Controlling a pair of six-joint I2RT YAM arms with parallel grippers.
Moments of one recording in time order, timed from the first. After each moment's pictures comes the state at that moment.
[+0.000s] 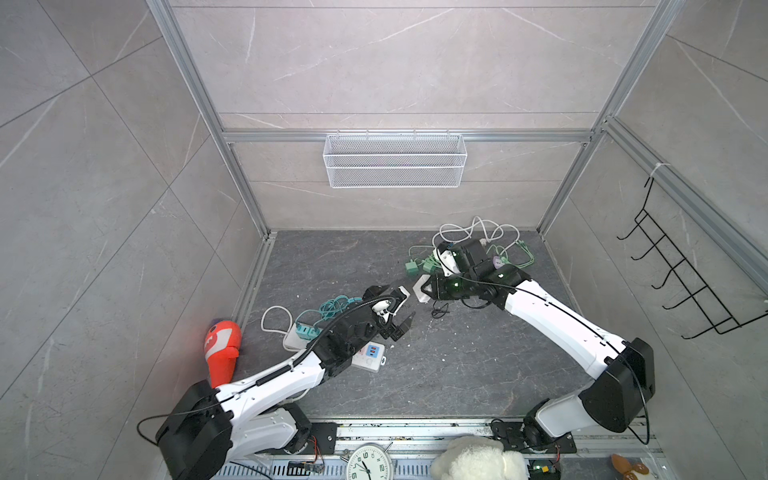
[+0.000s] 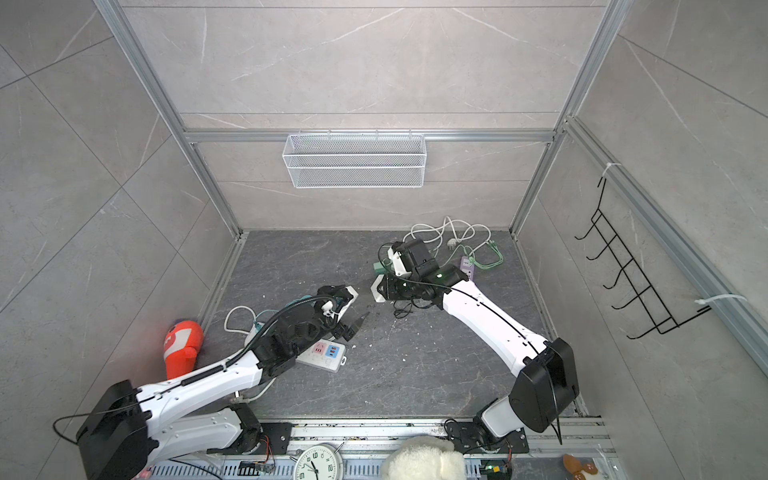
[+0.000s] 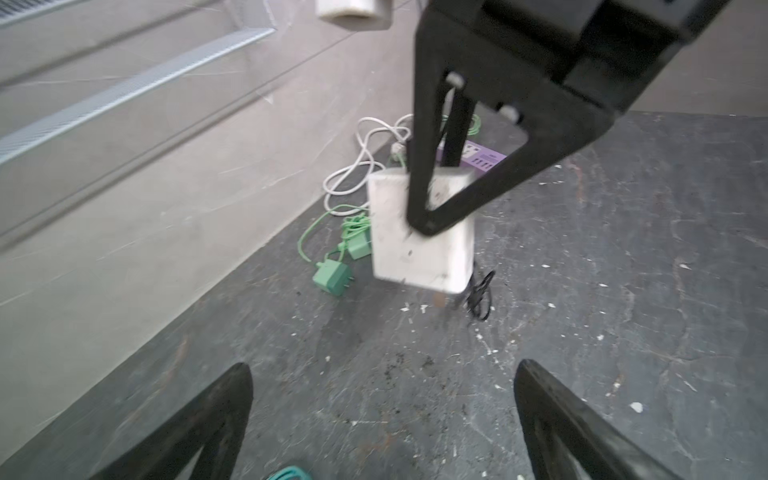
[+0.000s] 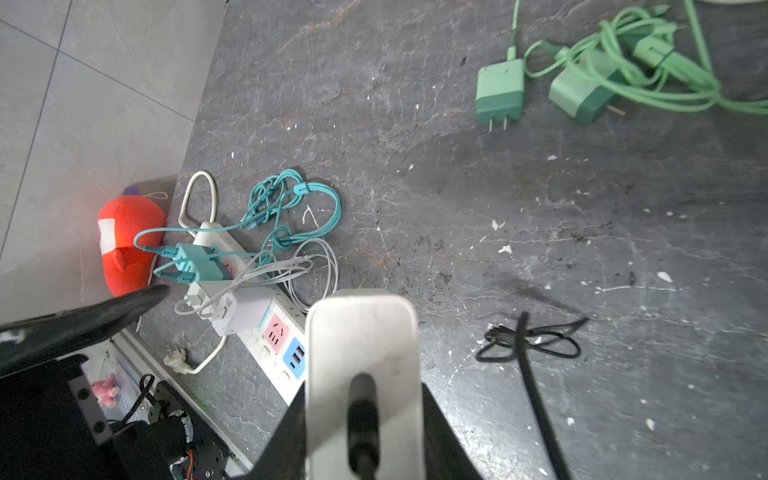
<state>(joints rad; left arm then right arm) -0.83 1.08 0.61 0.23 -0.16 0.30 0.58 1.51 1.39 -0.71 -0.23 0.43</state>
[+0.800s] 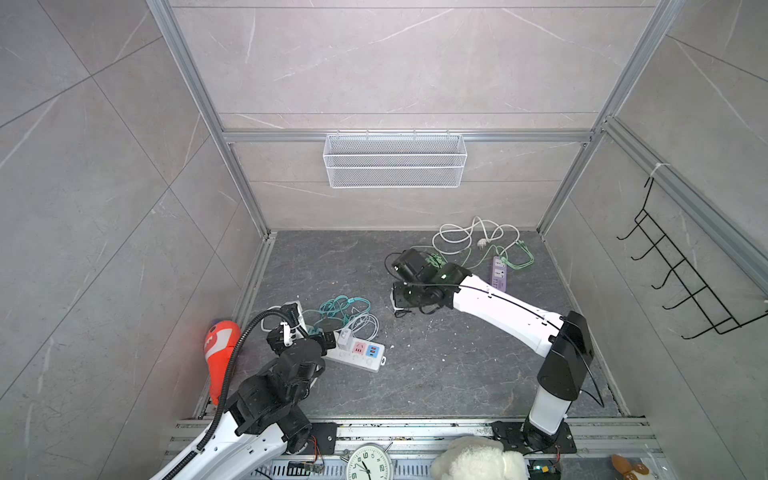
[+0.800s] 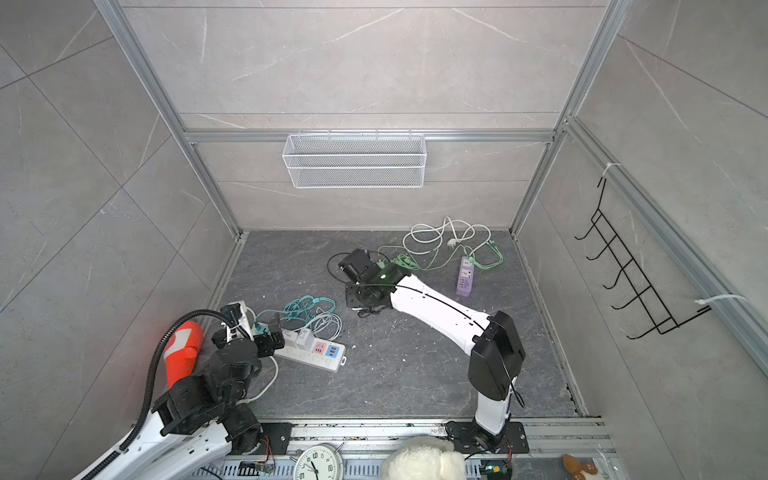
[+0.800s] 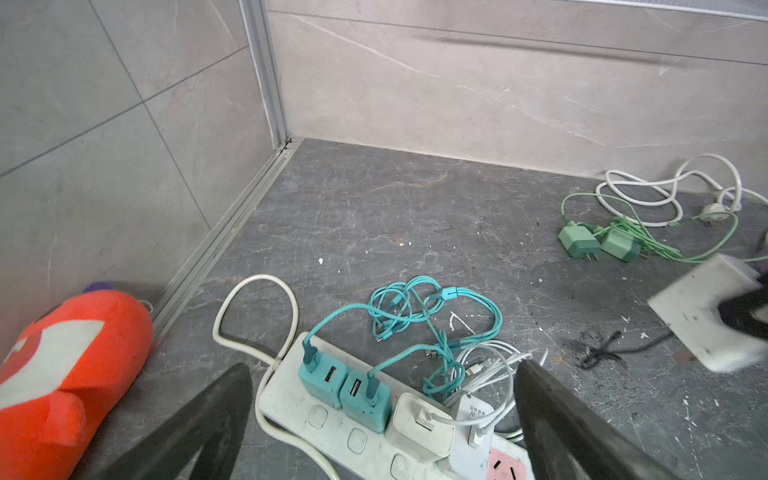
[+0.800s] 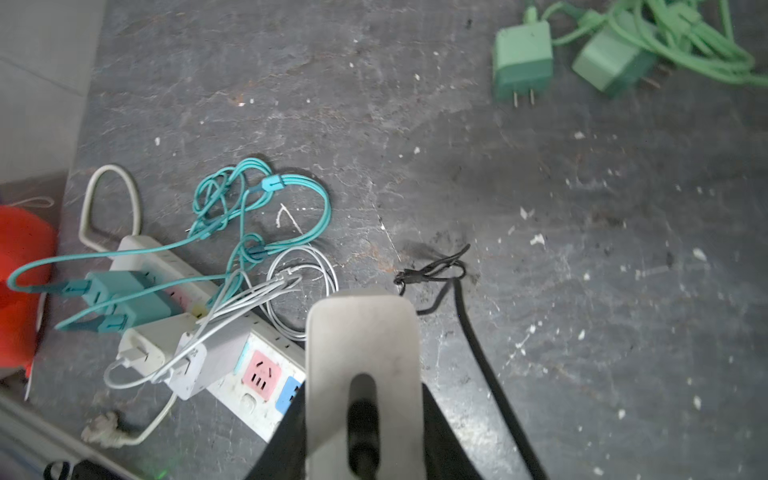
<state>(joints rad) -0.83 0.46 0.61 -0.67 -0.88 -0.52 0.91 1.79 1.62 -0.86 0.19 0.72</state>
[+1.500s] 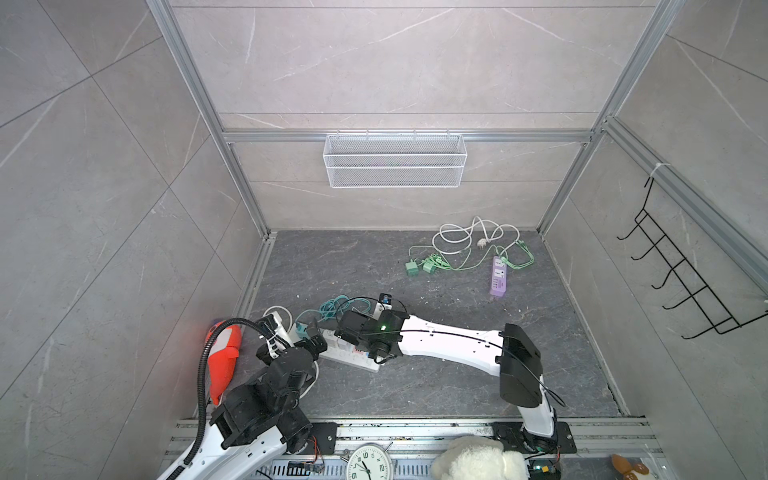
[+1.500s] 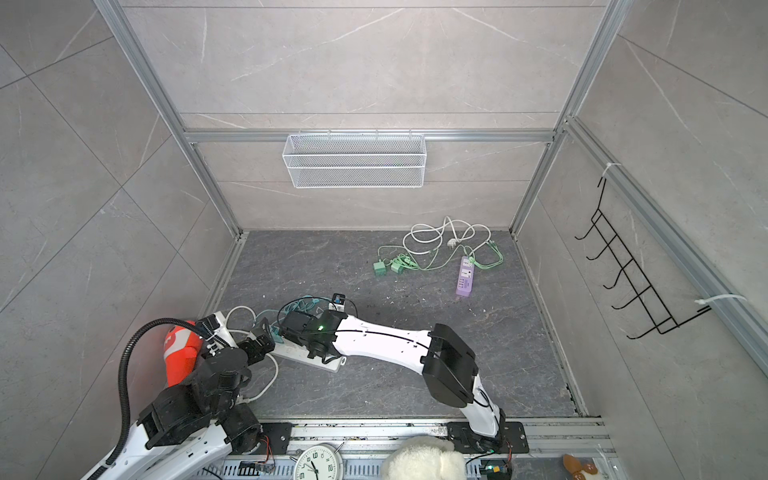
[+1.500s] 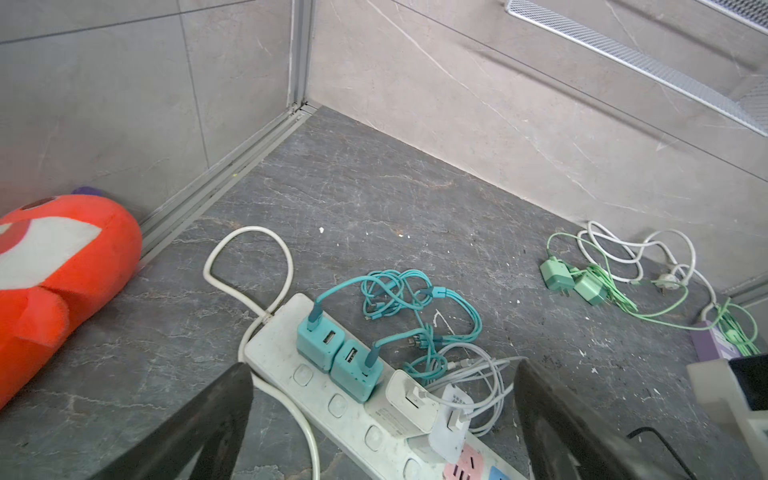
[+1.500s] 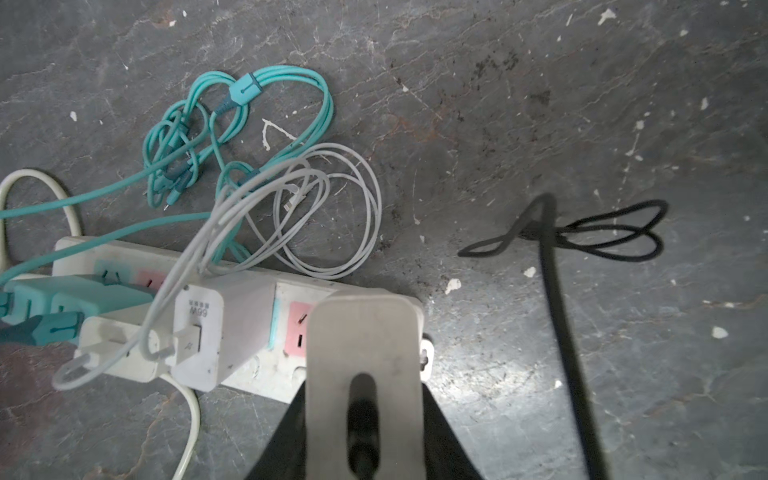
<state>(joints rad) -0.83 0.35 0.63 -0.85 -0.89 -0.81 1.21 2.09 1.86 -1.04 0.43 1.32</state>
